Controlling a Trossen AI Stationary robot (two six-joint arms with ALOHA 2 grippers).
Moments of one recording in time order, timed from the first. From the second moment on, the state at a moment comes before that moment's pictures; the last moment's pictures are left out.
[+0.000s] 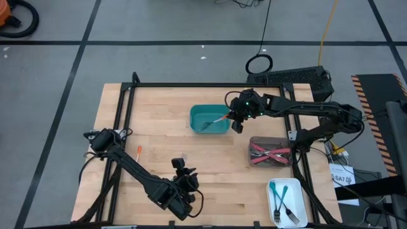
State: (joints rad) left arm -0.65 1.99 1.61 -0.98 -0.89 -0.66; right arm -0.33 1.32 0.88 -0.33 -0.10 0.05
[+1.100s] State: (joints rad) left arm -0.59 1.99 1.62 -0.97 -0.71 -0.69; right arm 0.50 0.98 0.88 -0.57 0.30 0.38
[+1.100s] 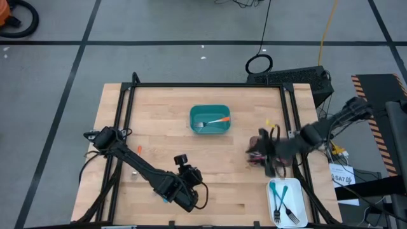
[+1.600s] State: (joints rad) left arm -0.60 1.99 1.62 -1.23 -0.58 -1.39; right arm 0.83 1.26 0.88 -0.55 0.46 0.42
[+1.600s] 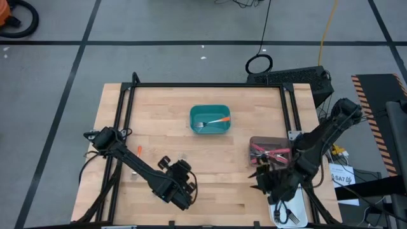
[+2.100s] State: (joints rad) left arm -0.62 1.99 1.62 -1.12 -0.58 -1.33; right arm 0.84 1.30 0.88 -0.52 0.47 0.37
